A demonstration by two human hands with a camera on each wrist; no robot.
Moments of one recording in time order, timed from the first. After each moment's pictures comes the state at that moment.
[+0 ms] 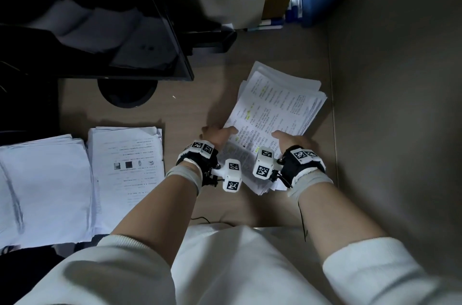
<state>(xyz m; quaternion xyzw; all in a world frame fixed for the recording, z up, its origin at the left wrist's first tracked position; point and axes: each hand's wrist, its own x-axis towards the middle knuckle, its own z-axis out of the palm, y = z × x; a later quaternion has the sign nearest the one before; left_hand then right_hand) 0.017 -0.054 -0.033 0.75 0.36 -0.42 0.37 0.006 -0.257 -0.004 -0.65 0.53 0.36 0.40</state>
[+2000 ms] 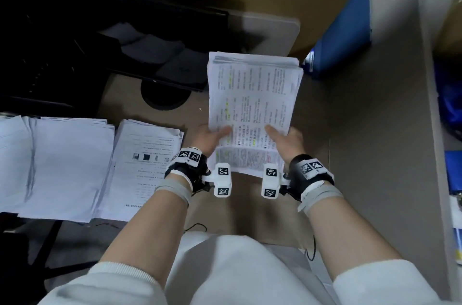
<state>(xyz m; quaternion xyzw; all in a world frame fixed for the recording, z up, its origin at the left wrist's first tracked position) -0.028 -0.004 0.076 0.68 0.33 -0.15 0.64 0.015 -0.216 0.075 -0.75 0.25 0.23 0.57</state>
